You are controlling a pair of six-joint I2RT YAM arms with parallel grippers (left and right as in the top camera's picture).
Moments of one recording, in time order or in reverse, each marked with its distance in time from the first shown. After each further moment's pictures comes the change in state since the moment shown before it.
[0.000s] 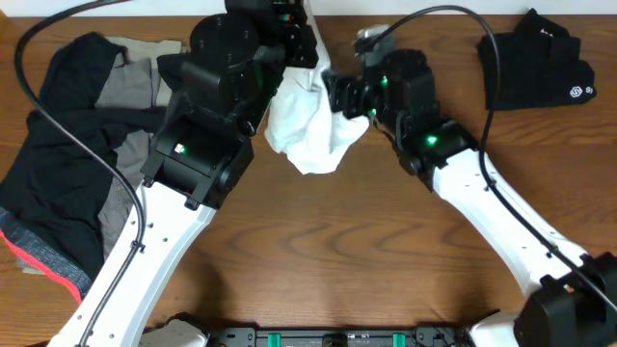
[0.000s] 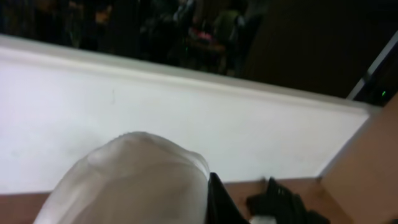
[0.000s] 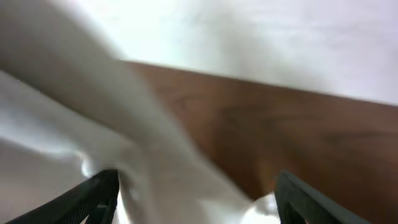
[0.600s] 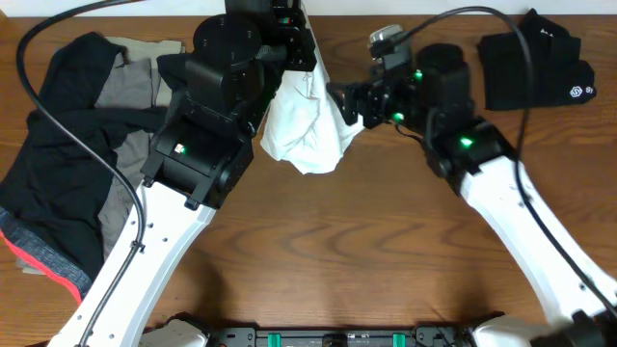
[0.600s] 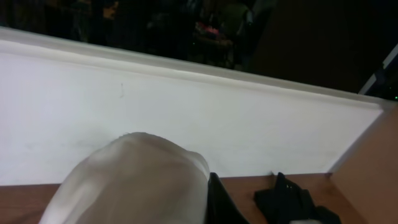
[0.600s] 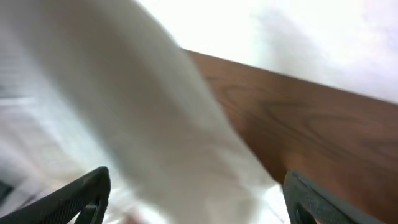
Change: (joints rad) left arm 0.000 0.000 0.000 -0.024 -0.026 0.016; right arm -0.072 -0.156 0.000 -0.176 -0.349 -0.072
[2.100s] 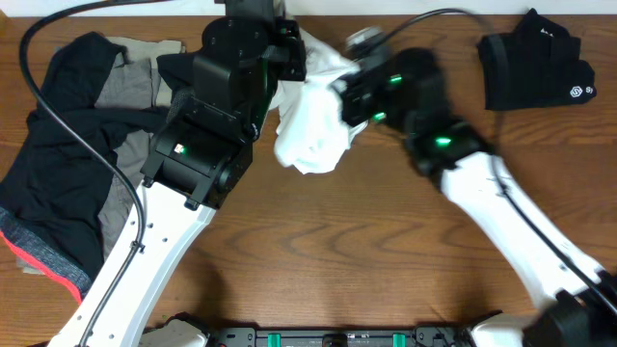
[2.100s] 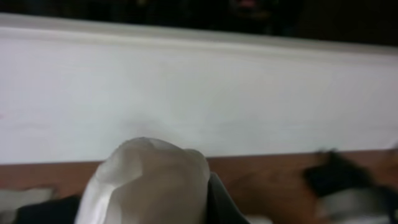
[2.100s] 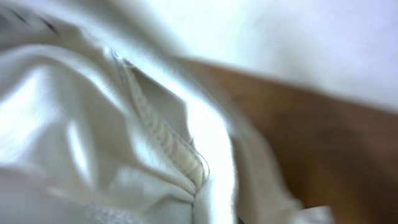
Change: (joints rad) left arm 0.006 0.000 0.000 -0.150 -0.129 0.106; right arm 0.020 0.067 -0.008 0.151 0.066 0.037
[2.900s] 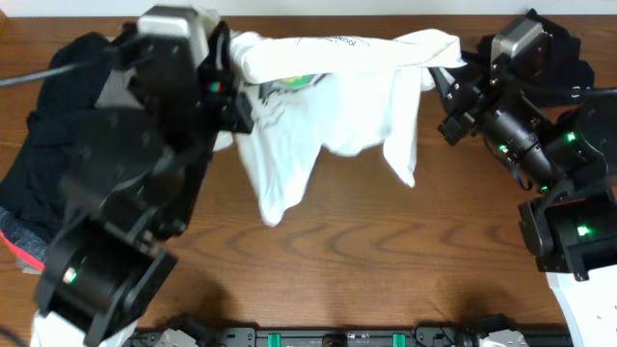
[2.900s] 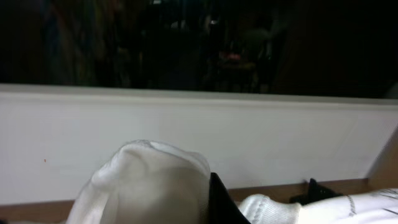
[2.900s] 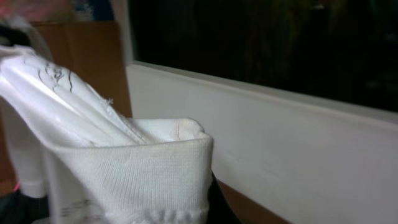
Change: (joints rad) left arm -0.046 -0.337 0.000 -0.082 -0.020 0.080; right arm -0.209 -0.450 0.001 -0.011 -0.210 -0.129
